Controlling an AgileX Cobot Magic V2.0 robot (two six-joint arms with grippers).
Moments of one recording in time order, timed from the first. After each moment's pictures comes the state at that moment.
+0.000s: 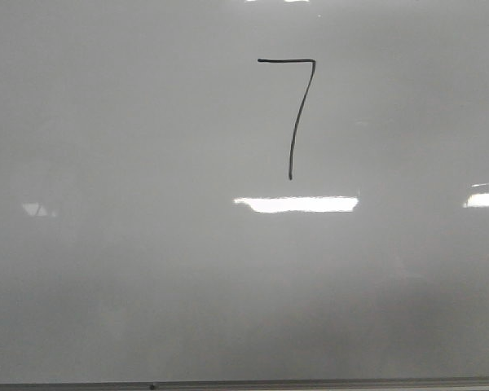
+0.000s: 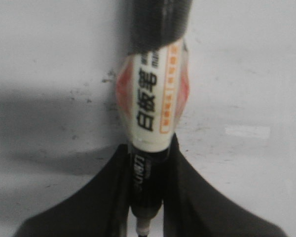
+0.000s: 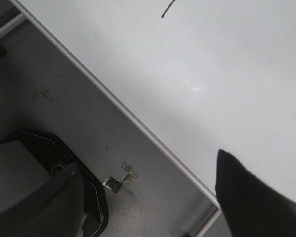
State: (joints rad) left arm 0.10 1.46 -0.85 -0.28 0.24 0.28; right arm 0.24 0.92 -1.06 0.26 1.15 -0.53
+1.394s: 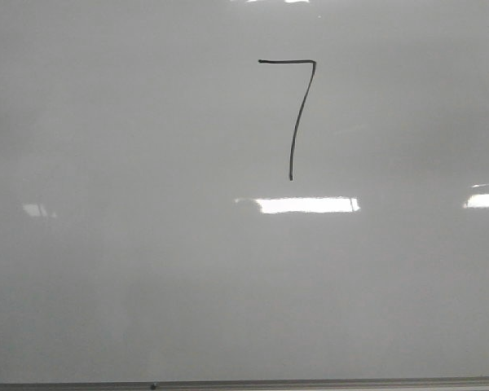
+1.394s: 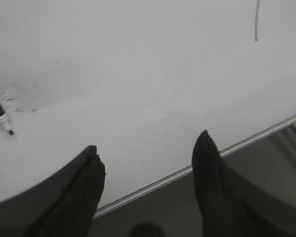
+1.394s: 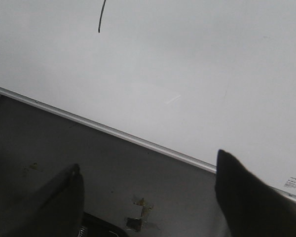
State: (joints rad) left arm -0.41 0.72 -0.86 0.04 0.89 -0.03; right arm 0.24 0.58 -0.89 0.11 1.11 -0.07
